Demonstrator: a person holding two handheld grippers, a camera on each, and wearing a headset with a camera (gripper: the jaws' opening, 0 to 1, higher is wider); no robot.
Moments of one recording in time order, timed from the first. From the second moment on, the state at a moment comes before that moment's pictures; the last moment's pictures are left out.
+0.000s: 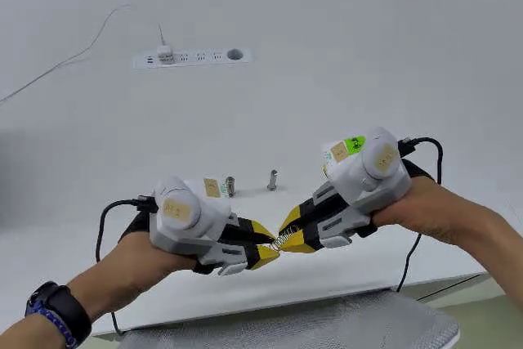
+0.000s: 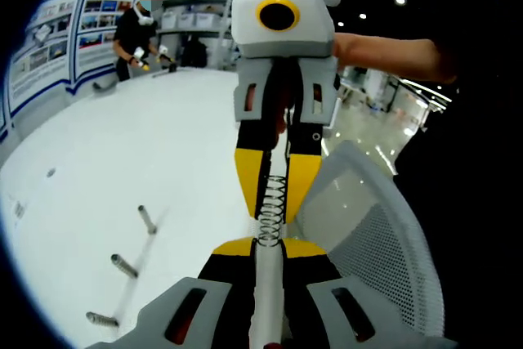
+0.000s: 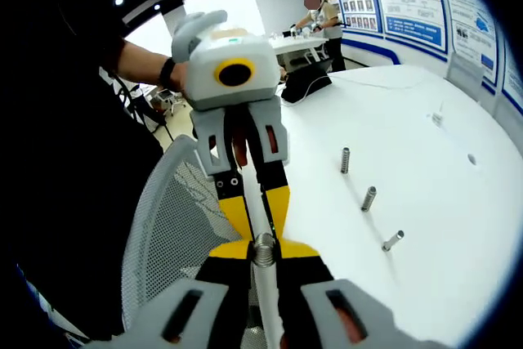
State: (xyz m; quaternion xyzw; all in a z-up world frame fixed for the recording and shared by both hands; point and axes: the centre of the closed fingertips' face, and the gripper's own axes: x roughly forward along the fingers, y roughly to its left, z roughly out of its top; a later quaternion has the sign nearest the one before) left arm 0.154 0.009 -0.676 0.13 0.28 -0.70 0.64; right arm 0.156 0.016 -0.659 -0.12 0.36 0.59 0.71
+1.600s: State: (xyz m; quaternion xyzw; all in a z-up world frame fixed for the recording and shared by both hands) left arm 0.206 0.072 -0.708 0.08 0.32 -0.55 0.76; right arm 0.189 -0.047 -0.715 -0.15 0.44 0.48 0.75
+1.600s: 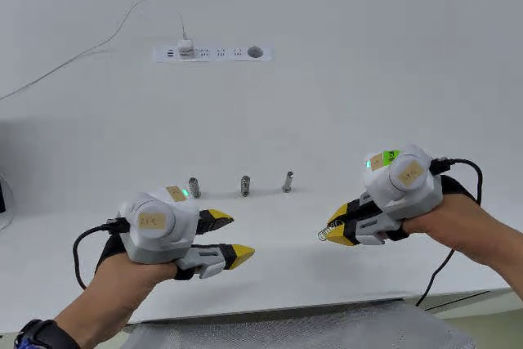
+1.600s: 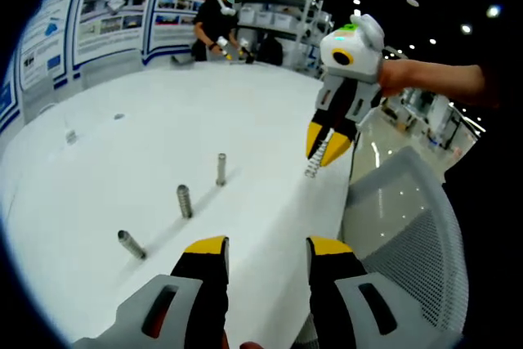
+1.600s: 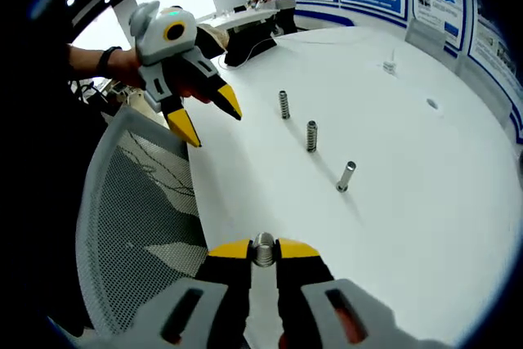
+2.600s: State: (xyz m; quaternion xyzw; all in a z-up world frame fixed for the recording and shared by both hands) left arm 0.233 0.116 -0.712 0.07 0.34 -0.48 0.81; right arm 0.253 -0.055 -0.719 -0.19 0.44 0.46 0.75
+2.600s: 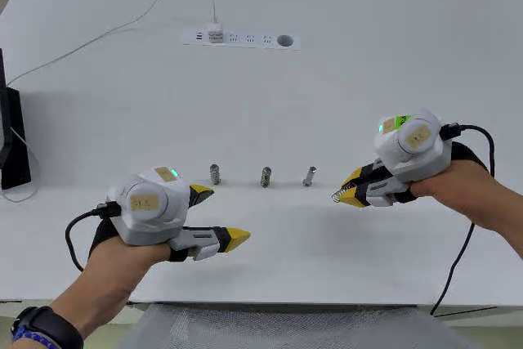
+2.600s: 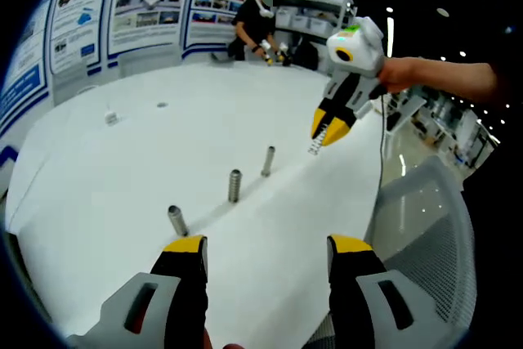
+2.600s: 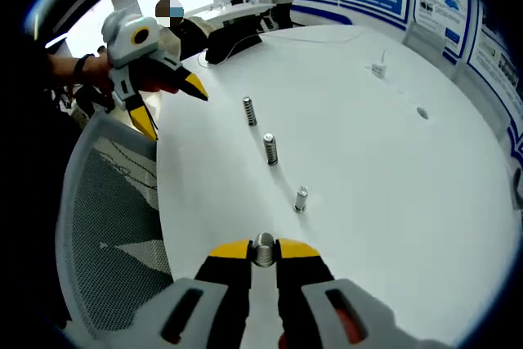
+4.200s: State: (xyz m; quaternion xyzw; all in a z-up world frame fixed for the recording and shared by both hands) left arm 0.234 0.144 -0.714 0.05 0.35 -0.44 0.83; right arm 0.302 -0.024 -0.734 -0.25 0.44 0.49 0.71
